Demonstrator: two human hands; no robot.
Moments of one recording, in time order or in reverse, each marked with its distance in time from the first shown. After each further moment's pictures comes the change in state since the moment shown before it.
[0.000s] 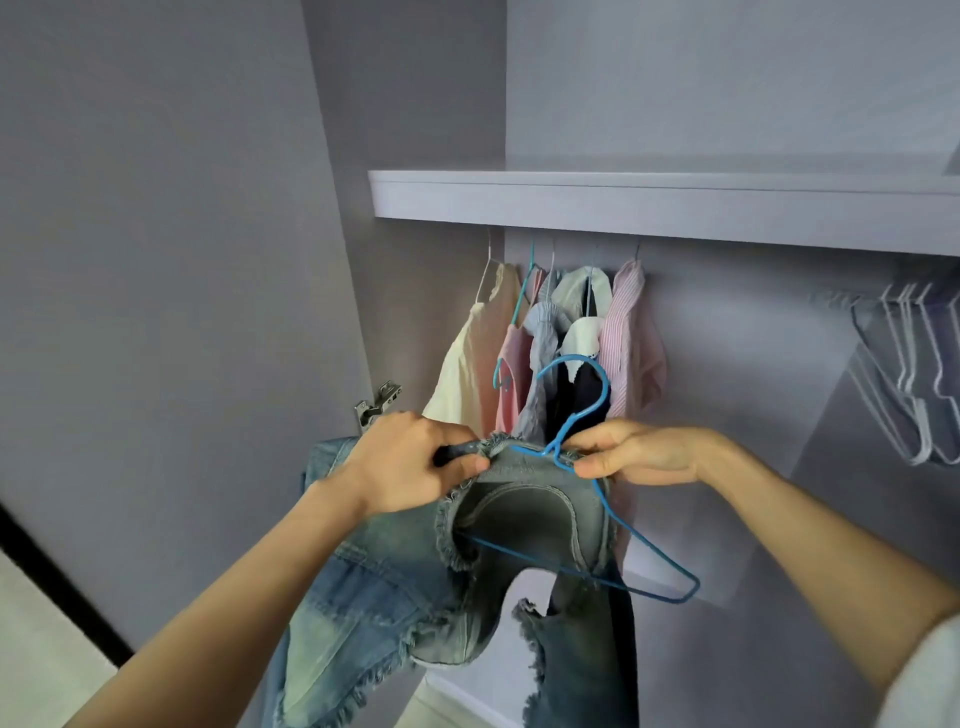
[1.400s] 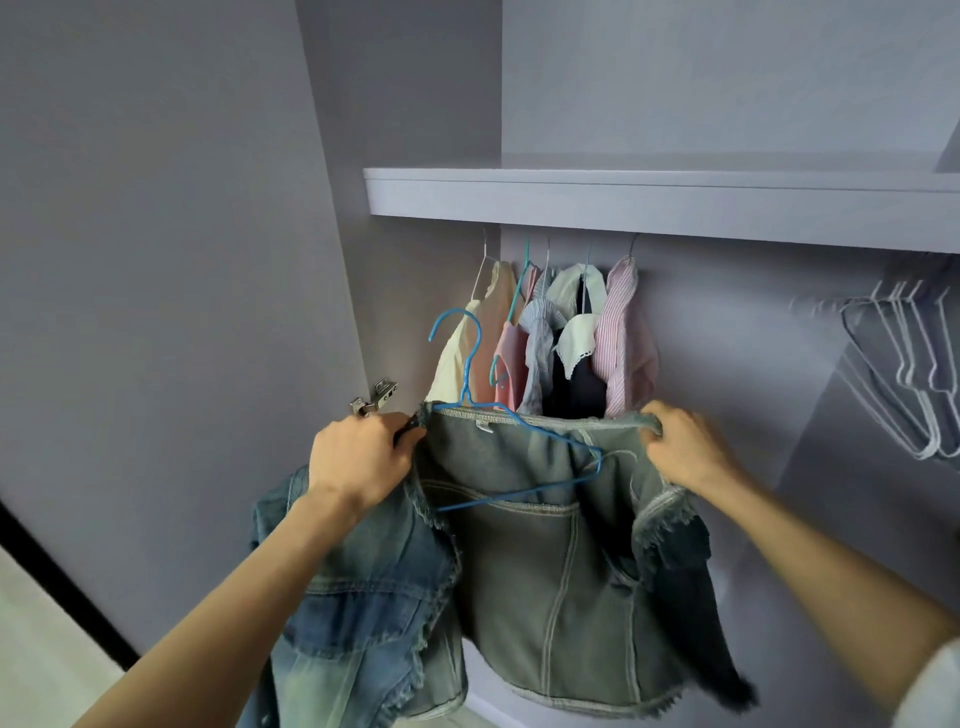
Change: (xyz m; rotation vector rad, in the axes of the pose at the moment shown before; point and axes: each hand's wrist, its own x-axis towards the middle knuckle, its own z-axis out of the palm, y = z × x) left_hand -0.011 -0.020 0.021 0.301 0.172 -0.498; right_hand -0.012 0.059 -0.027 -0.865 1.027 0.238
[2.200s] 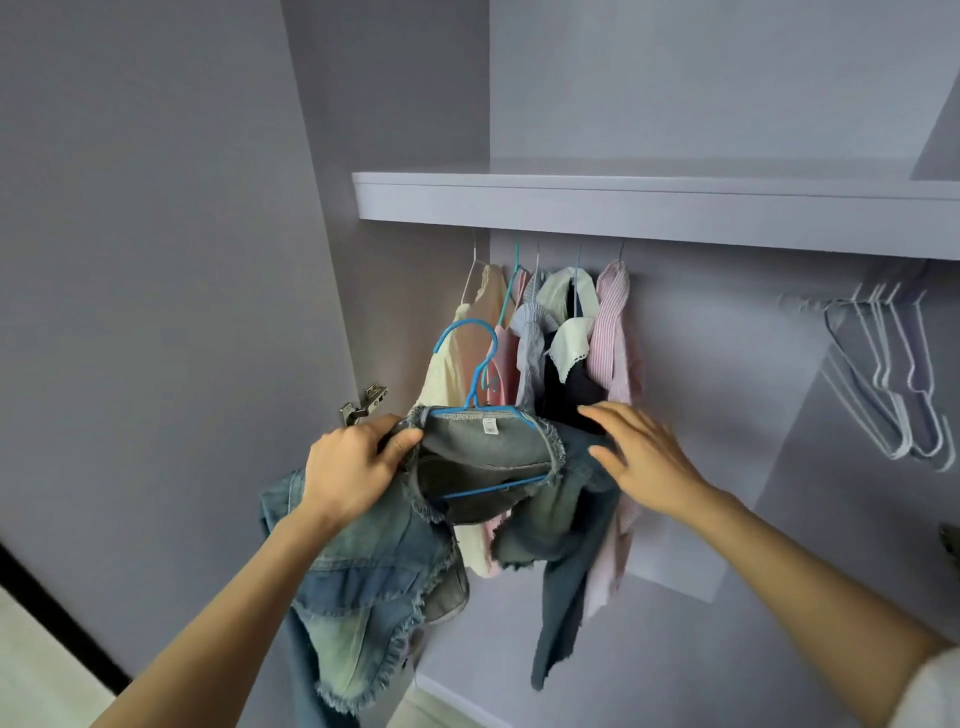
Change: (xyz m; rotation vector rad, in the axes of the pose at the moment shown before) left_hand -0.002 -0.009 0.010 -0.396 0.076 0.045; right_hand -0.017 -0.018 0.006 0.030 -0.009 -0.393
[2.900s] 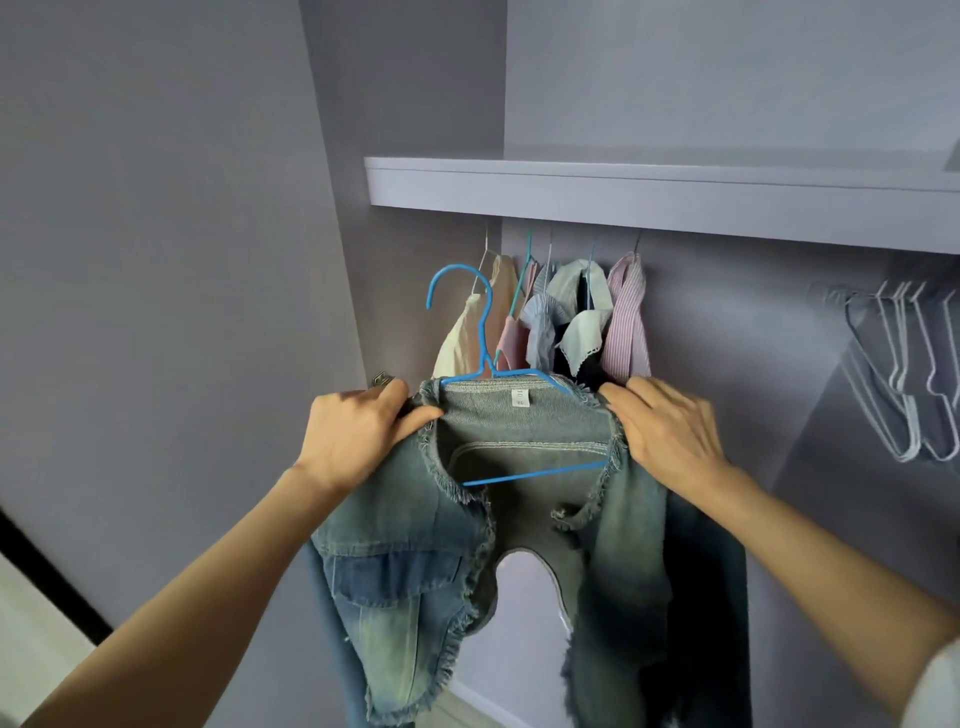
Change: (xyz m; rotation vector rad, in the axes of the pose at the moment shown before) left_hand 0.018 0.006 -0.019 0.331 0.354 0.426; right_hand 0.008 -0.016 -0.024 -0.286 0.511 -0.283
